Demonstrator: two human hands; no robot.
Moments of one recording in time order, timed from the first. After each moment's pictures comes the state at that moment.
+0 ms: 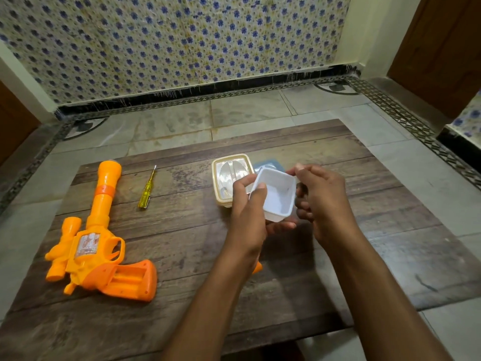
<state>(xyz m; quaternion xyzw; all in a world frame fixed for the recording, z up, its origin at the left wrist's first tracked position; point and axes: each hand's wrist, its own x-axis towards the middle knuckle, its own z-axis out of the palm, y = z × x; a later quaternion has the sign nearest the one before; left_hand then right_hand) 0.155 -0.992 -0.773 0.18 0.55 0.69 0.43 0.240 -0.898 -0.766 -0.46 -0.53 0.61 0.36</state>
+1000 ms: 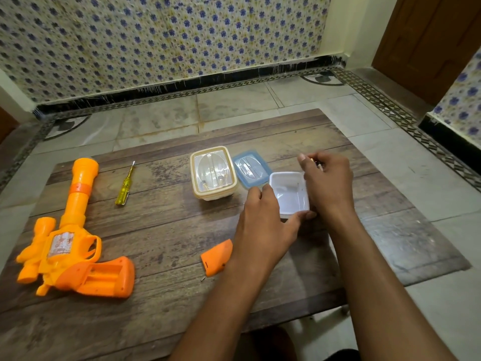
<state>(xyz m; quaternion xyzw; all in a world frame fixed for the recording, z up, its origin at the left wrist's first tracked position) 0.195 -0.973 -0.805 0.50 0.78 0.36 0.12 0.275 -0.855 -0.790 -0.50 -0.67 0.36 0.42</state>
